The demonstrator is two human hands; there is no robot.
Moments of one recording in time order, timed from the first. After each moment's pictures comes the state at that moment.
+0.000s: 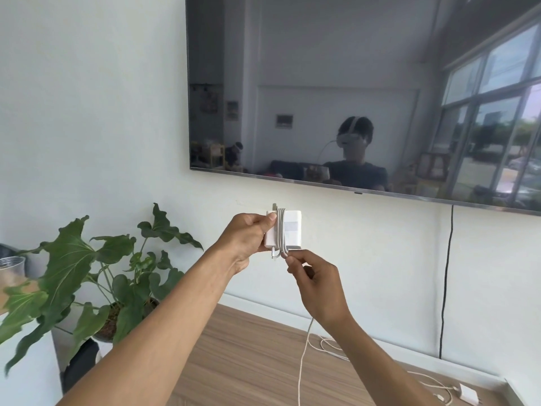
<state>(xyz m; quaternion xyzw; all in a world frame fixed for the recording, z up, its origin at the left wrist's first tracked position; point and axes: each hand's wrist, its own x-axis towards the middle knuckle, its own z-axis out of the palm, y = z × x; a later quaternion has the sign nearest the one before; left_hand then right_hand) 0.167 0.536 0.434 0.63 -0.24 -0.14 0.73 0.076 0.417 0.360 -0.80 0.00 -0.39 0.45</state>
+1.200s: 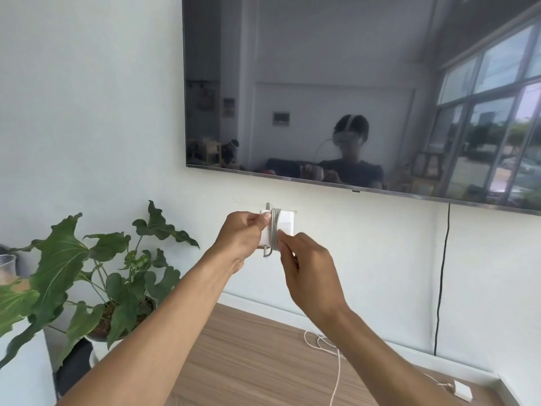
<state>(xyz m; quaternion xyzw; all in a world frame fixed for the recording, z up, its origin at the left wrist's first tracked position) 0.176 0.533 0.426 0.68 -0.22 -0.04 0.70 0.073 0.435 0.386 -0.86 -0.03 -0.47 0.16</state>
